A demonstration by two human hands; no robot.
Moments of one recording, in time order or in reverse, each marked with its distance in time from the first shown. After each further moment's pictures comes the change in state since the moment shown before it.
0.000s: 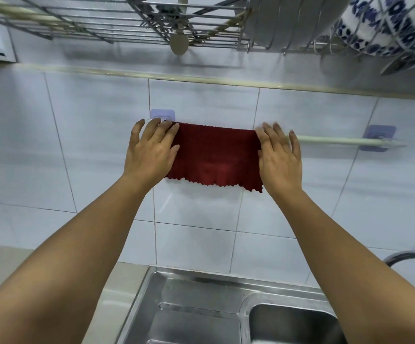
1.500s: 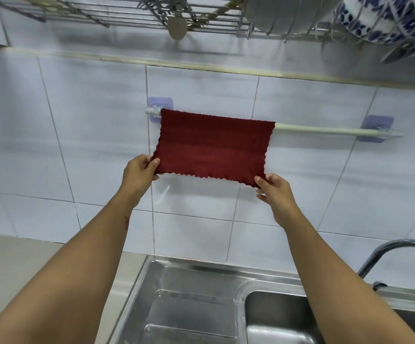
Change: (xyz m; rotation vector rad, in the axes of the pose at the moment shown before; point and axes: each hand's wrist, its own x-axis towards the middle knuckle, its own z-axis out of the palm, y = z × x) left_hand -0.056 0.006 0.008 -1.163 -0.391 -0.984; right_hand -0.072 -0.003 -0.001 1.214 -0.431 0.951
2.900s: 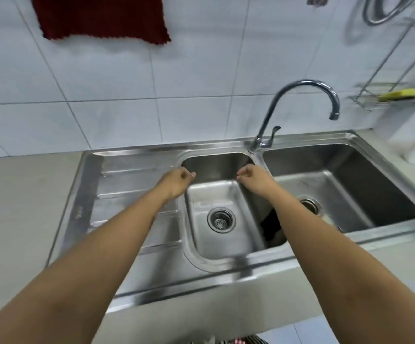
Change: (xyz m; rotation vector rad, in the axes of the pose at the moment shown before) left_hand -0.314 -0.066 0.146 0.487 -0.854 -0.150; right_hand -0.232 0.156 -0.178 -0.787 -0.114 0.373
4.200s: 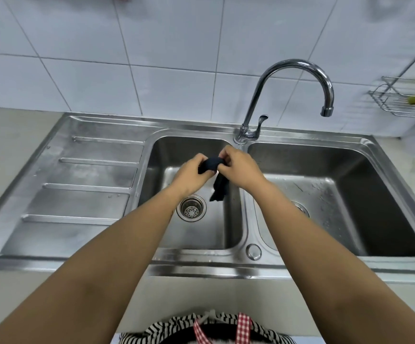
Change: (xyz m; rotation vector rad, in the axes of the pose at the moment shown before) left_hand 0.042 0.096 0.161 -0.176 0.199 0.021; right_hand 0.040 0.073 -0.065 -0.173 -0.069 -0.425
